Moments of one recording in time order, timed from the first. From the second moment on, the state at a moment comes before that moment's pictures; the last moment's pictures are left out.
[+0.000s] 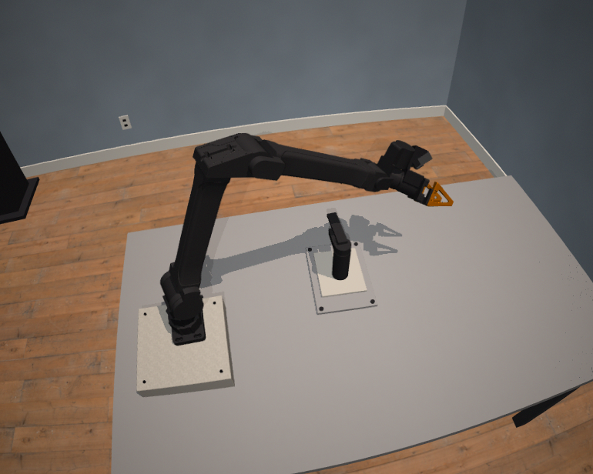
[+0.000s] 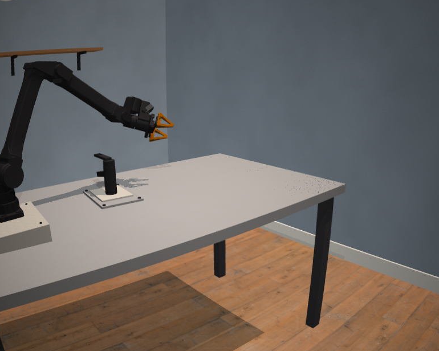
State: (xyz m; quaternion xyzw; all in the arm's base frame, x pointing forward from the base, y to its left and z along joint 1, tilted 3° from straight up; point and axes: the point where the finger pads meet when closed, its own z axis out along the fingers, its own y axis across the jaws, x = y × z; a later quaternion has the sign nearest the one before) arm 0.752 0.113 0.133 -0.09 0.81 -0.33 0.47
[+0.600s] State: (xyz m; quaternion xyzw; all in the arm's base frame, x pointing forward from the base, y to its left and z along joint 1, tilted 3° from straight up) arm 0.722 0.139 0.118 -0.26 0.84 -0.31 0.37
